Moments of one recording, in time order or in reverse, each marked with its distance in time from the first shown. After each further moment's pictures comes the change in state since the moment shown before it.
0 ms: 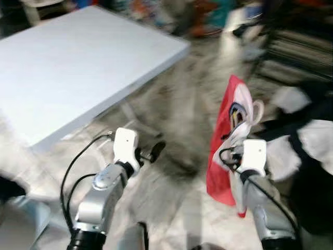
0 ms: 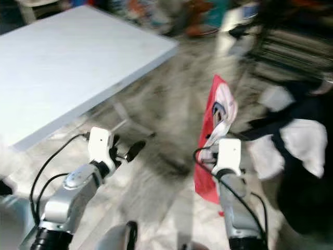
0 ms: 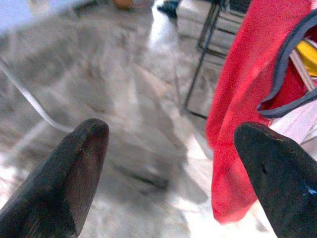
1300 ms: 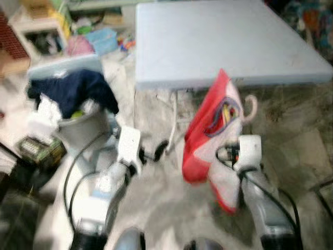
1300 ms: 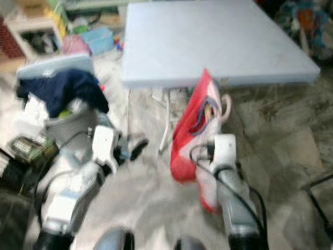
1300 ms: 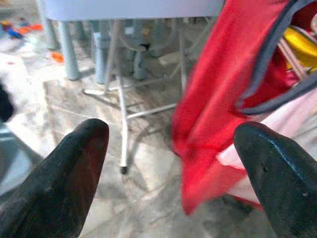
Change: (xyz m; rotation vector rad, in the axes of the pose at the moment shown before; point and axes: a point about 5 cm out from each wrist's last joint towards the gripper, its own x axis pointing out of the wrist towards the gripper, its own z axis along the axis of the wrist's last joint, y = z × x) left arm 0.001 0.000 0.002 0.052 -0.009 0.016; right arm 0.003 0.014 0.008 -0.004 -0.034 0.106
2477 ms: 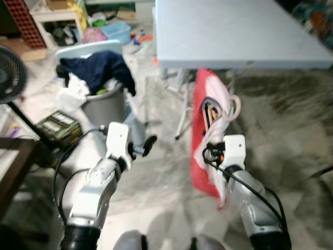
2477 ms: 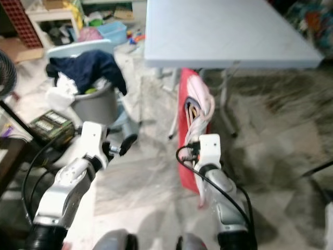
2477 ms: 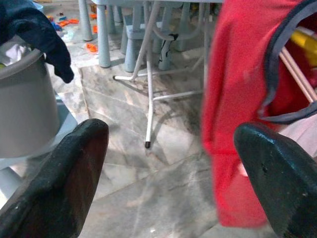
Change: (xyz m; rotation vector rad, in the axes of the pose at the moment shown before) left arm 0.002 0.012 0.005 -0.022 -0.009 0.042; right arm 0.002 0.023 0.002 0.025 -0.007 0.141
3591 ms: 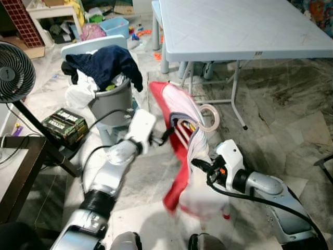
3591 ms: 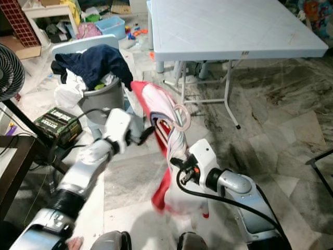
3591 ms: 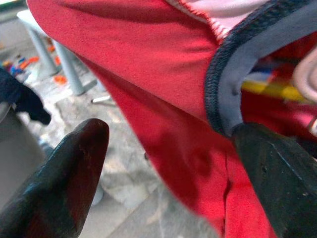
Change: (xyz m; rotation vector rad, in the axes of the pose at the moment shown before) left arm 0.057 -0.016 0.016 0.271 -0.042 -0.163; right arm -0.033 0.003 0.015 -0.232 0.097 0.583
